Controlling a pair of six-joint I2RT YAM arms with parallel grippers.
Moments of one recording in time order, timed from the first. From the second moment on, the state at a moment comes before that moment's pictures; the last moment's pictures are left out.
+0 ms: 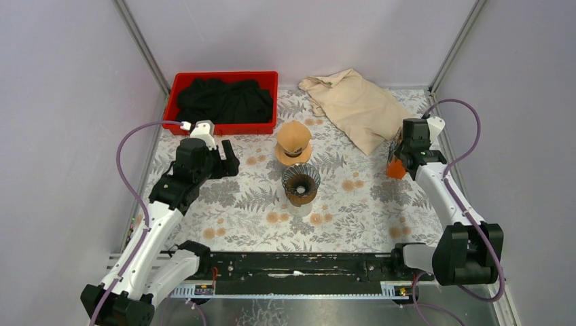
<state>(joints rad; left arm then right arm) -0.29 0.86 0.85 -0.56 -0.06 -0.32 0.03 1.26 0.90 -0.41 0.43 0.49</state>
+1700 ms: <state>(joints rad) -0.29 0.86 0.85 -0.56 -0.06 -0.32 0.03 1.30 0.89 -0.39 0.46 0.49</state>
